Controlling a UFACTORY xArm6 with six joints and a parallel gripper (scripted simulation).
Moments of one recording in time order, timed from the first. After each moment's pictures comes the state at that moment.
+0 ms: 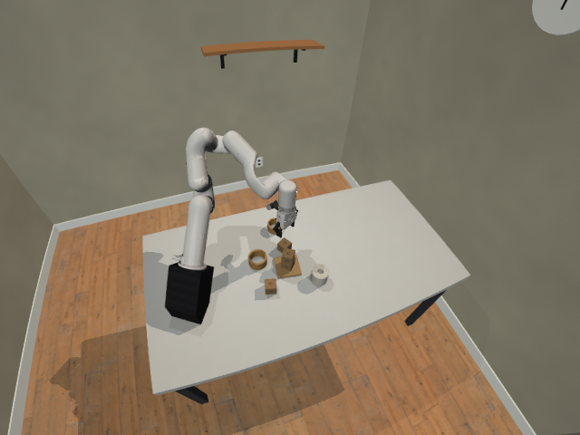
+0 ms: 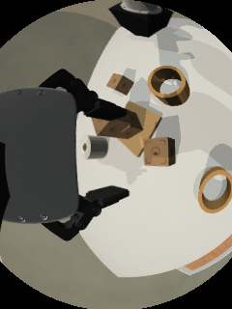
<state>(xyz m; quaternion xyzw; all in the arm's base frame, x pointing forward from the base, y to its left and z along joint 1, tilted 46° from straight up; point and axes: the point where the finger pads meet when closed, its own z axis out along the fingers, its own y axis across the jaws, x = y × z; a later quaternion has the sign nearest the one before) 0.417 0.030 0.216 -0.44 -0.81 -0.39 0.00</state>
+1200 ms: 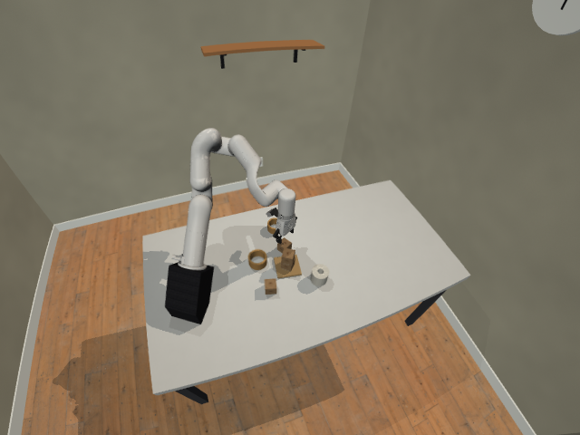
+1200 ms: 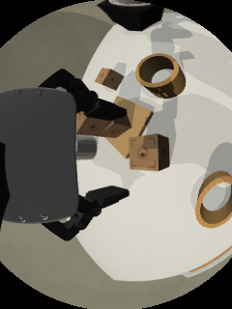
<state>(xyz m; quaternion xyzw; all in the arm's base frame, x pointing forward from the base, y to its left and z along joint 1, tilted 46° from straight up) 0.433 0.060 0.183 -0.44 -0.81 -0.39 0.00</state>
